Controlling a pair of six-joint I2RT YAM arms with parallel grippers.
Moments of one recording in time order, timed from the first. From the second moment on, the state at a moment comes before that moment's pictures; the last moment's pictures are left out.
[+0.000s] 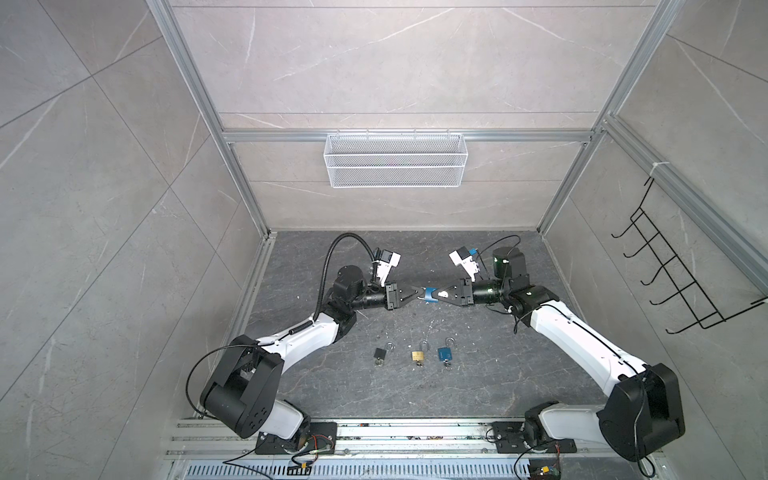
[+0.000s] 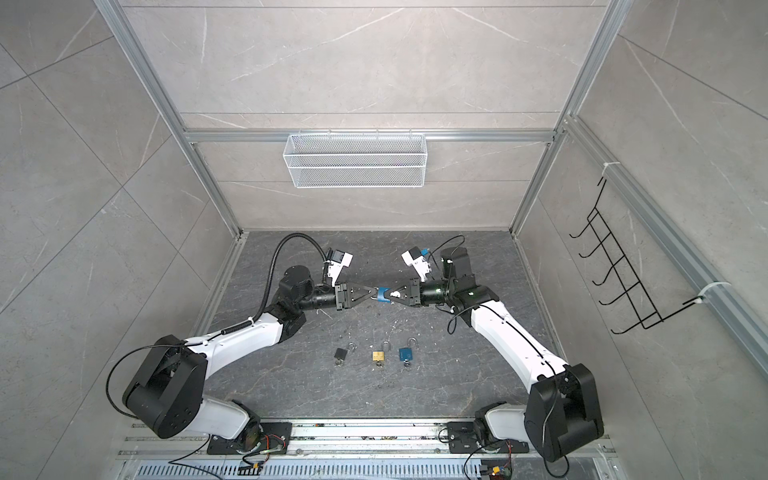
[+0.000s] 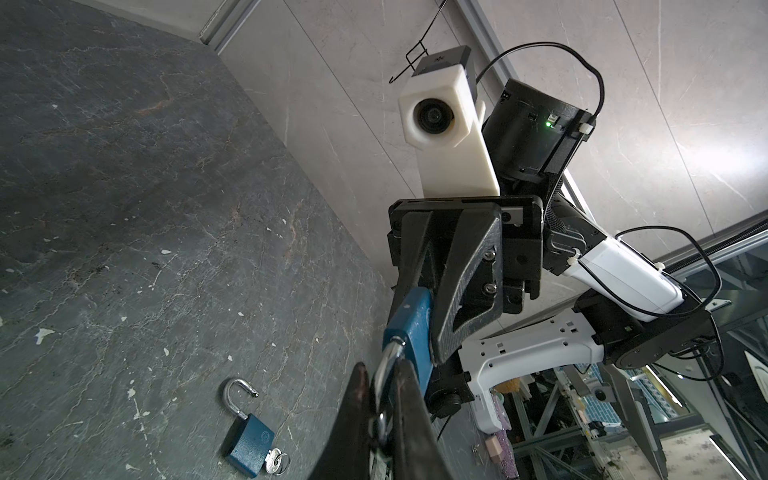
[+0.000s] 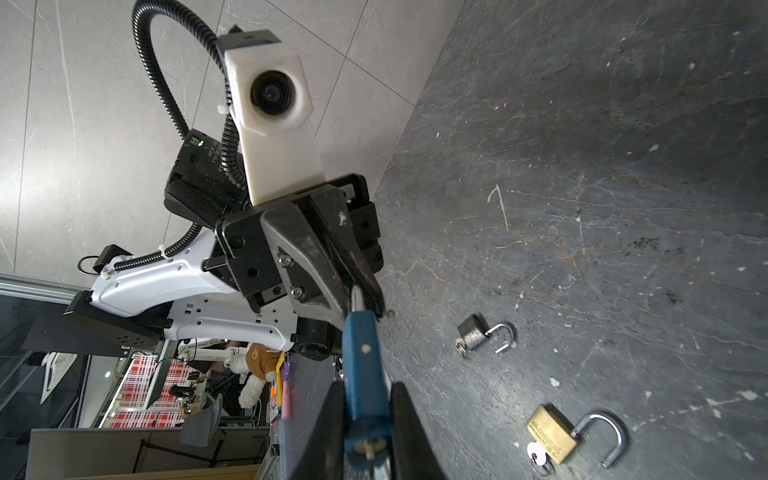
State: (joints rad) left arm -0.58 1.47 0.81 0.59 0.89 -0.80; right arm 0.34 1.34 1.00 -0.23 -1.03 0.53
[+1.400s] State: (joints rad) left arm -0.59 1.52 0.72 0.90 0.98 -1.02; right arm 0.35 1.32 0.96 -0.12 -1.06 0.50
